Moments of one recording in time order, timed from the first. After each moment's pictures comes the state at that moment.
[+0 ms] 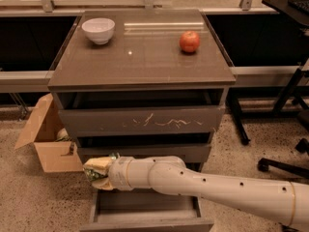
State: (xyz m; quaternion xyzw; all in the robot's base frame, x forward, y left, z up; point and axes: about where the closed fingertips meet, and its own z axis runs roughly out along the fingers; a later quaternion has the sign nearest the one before) arm 0.469 0.183 0.606 -0.78 0.26 0.04 0.56
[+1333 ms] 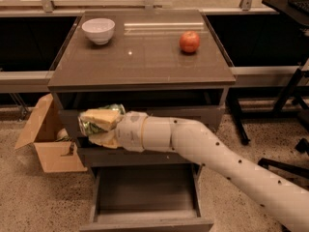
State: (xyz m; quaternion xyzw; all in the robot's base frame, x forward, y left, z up) arm 0.492 0.147 0.808 -0.73 0.17 -0.04 0.66
